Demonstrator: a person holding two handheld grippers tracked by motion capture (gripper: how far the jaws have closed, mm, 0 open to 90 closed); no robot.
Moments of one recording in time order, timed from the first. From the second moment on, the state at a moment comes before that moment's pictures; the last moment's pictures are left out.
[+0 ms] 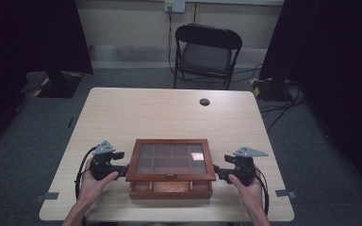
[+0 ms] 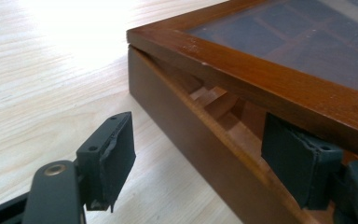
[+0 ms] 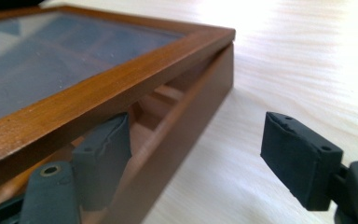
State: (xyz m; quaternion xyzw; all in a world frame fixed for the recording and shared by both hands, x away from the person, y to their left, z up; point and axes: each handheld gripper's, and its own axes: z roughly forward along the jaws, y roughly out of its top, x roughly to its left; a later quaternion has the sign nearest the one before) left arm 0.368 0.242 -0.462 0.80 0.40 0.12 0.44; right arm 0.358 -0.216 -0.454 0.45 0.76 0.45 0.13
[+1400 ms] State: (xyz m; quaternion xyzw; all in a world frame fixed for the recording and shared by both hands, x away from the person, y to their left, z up) left arm 0.381 0.304 -0.496 0.80 0.48 0.19 0.32; right arm 0.356 -0.293 -0.497 0.59 0.70 0.32 0.24
